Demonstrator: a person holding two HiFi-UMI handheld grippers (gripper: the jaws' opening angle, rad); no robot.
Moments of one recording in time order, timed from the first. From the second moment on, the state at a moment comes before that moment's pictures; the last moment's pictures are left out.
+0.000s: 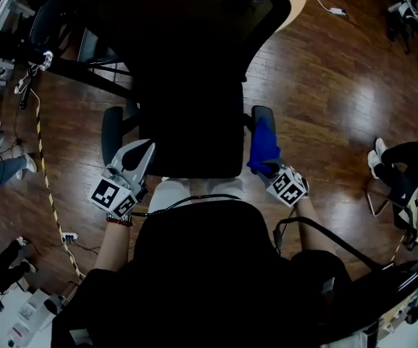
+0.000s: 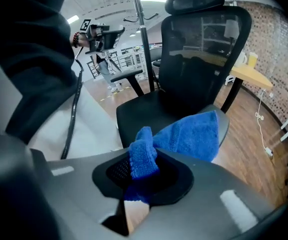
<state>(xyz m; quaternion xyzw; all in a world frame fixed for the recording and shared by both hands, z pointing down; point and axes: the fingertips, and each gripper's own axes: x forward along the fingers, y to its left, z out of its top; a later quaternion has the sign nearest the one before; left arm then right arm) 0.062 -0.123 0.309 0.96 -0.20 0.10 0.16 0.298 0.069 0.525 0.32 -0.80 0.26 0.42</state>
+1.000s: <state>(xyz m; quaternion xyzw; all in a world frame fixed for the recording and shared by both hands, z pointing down) 0.094 0.025 0.344 0.96 -0.18 0.11 0.18 0.285 0.149 0.503 0.34 -0.81 0.32 0.37</state>
